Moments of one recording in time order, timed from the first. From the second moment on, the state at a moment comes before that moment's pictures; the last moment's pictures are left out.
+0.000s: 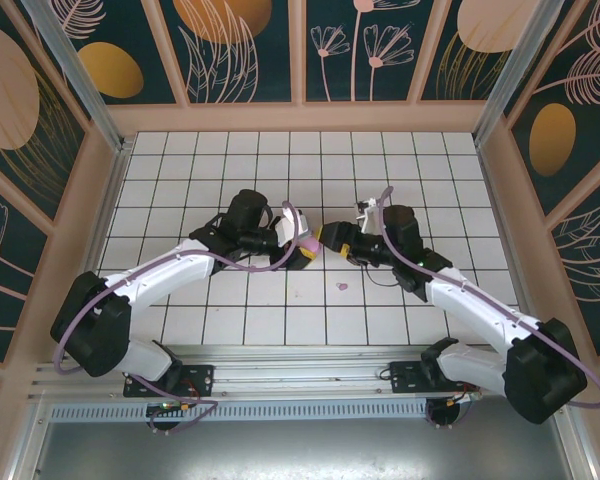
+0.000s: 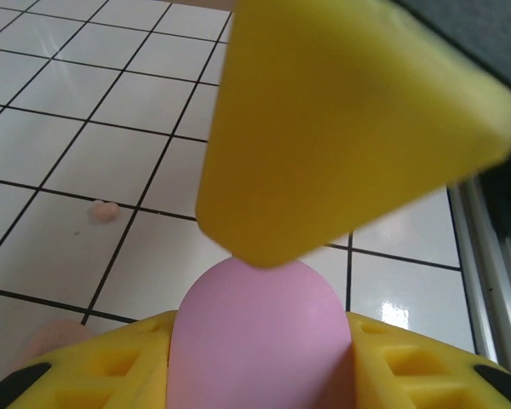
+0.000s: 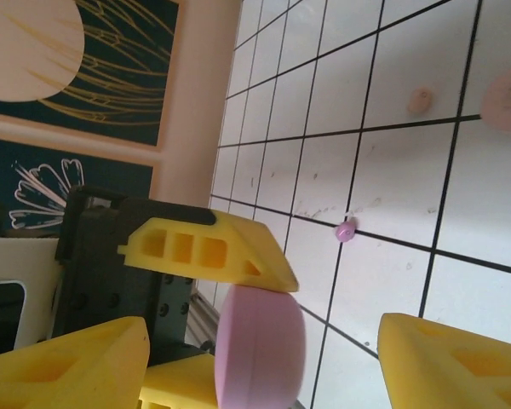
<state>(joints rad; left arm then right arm) -0.67 1.46 0.94 -0.11 0.67 0.33 0.57 1.12 0.65 0.07 -0.55 0.96</state>
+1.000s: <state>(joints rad) -0.67 1.33 0.87 0.04 0.55 0.17 0.60 1.20 0.70 0.12 -0.64 1.09</state>
